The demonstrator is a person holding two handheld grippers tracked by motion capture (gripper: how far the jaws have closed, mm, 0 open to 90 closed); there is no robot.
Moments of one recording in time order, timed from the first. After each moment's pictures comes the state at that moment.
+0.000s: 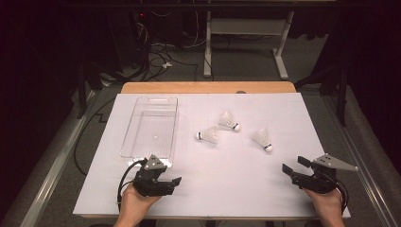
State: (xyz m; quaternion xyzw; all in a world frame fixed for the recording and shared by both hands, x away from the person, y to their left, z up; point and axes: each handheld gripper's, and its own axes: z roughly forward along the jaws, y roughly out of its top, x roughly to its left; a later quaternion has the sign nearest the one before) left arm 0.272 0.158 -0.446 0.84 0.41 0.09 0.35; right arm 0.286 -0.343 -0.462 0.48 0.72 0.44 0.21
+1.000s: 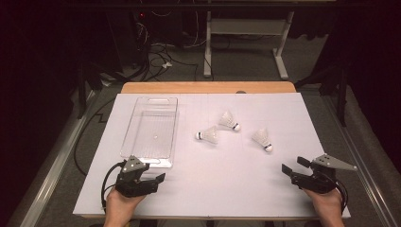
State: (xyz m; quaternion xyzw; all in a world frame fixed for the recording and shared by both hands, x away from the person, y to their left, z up) left arm 0.265 0.199 -0.449 0.80 0.45 0.13 0.38; right arm 0.287 -0.342 -0.463 0.49 0.73 0.44 0.21
